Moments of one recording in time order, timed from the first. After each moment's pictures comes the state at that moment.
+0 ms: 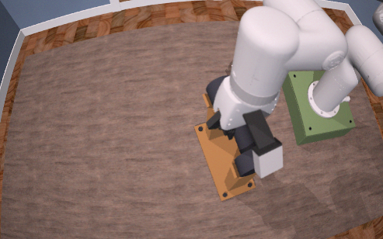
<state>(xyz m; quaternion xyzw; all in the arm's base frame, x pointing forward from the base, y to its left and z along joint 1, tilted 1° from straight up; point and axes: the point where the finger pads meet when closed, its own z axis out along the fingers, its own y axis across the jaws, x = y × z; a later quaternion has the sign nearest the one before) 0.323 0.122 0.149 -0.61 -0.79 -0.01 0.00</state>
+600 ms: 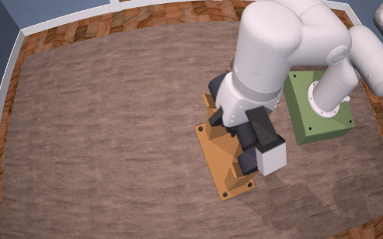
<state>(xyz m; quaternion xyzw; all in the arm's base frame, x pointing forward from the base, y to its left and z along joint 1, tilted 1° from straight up) 0.319 0.120 0.159 -0.61 -0.79 -0.01 0.00</state>
